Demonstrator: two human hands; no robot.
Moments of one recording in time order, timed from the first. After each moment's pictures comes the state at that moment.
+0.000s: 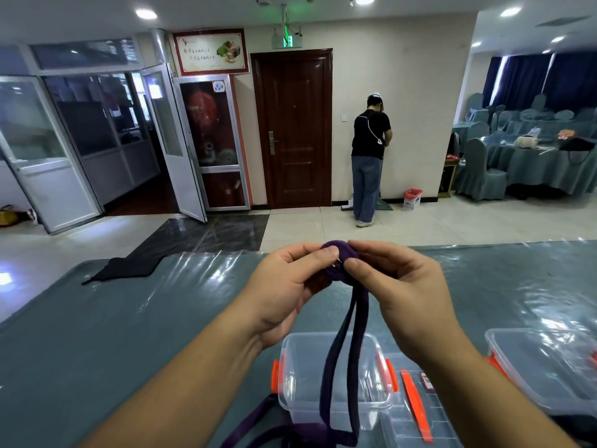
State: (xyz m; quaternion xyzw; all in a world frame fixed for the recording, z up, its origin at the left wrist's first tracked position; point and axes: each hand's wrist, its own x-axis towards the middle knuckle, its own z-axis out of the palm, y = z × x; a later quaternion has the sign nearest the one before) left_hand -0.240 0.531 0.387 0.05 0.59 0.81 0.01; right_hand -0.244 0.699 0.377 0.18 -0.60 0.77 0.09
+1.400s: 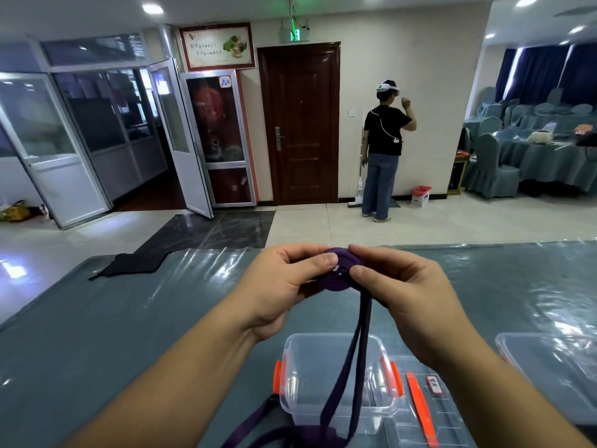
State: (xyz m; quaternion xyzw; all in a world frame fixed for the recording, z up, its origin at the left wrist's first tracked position) left_hand -0.256 0.520 0.384 0.05 0.65 0.76 0.01; right_hand -0.265 0.710 0.370 0.18 -0.61 0.77 0.01
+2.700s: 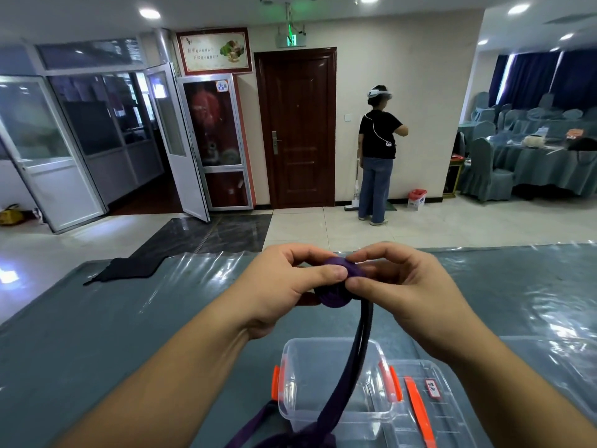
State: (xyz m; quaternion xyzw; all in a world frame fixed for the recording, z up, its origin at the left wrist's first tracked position) left_hand -0.253 0.518 0.399 0.05 0.74 0.67 0.01; right_hand -0.265 0.721 0.387 0.23 -0.70 0.67 -0.01
